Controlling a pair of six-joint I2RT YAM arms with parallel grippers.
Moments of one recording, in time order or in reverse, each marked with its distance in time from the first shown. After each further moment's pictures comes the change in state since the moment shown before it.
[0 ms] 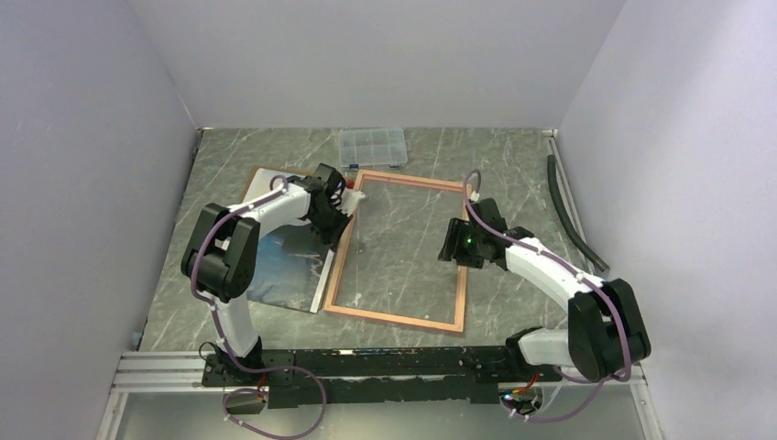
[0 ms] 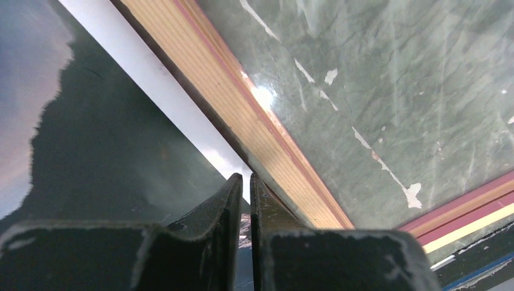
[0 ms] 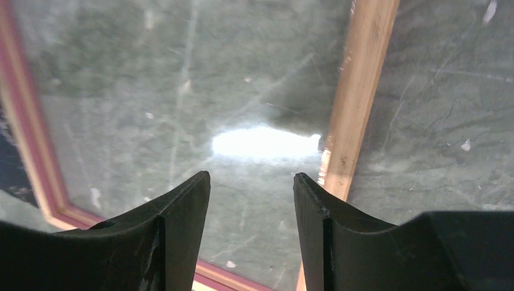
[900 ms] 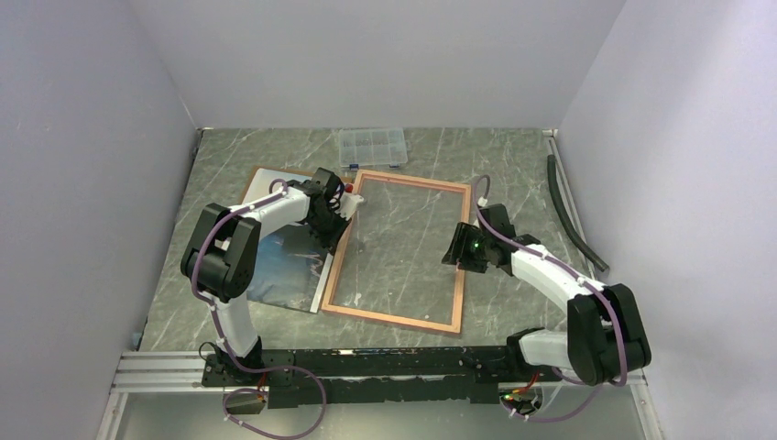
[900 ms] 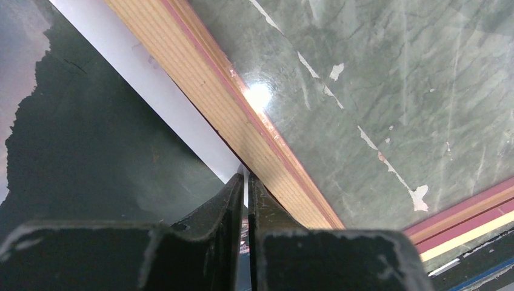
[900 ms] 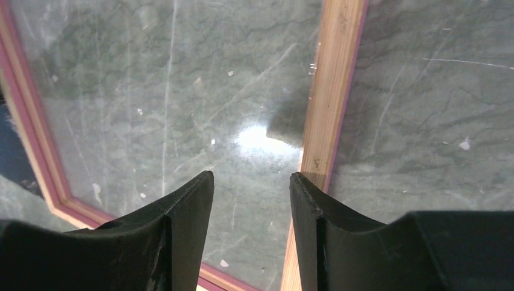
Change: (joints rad) left arm 0.004 0.000 -0.026 0.024 0.009 -0.004; right arm -0.088 -0.048 -0.070 0.064 -0.116 -0.012
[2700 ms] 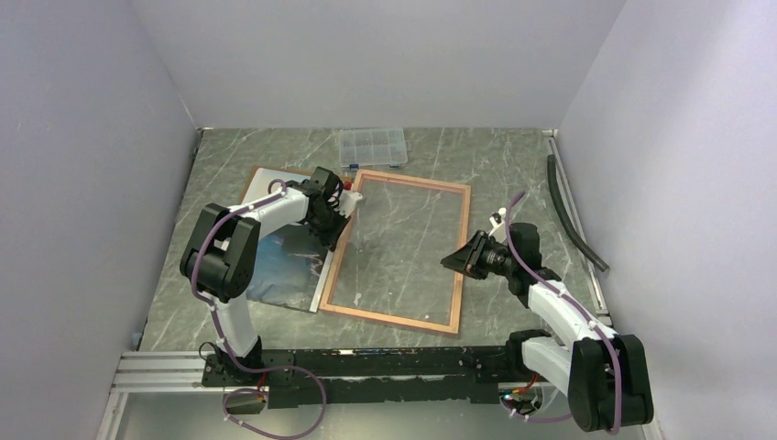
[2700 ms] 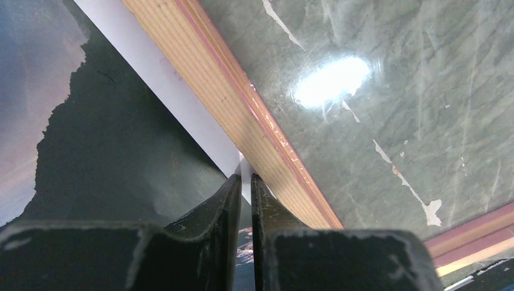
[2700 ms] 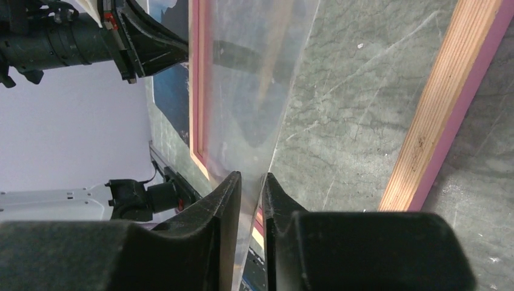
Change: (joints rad) left arm 0.006 0.000 -0.011 0.050 -0.023 -0.001; right arm -0.175 -0.246 -0.267 0.344 -0.477 0.195
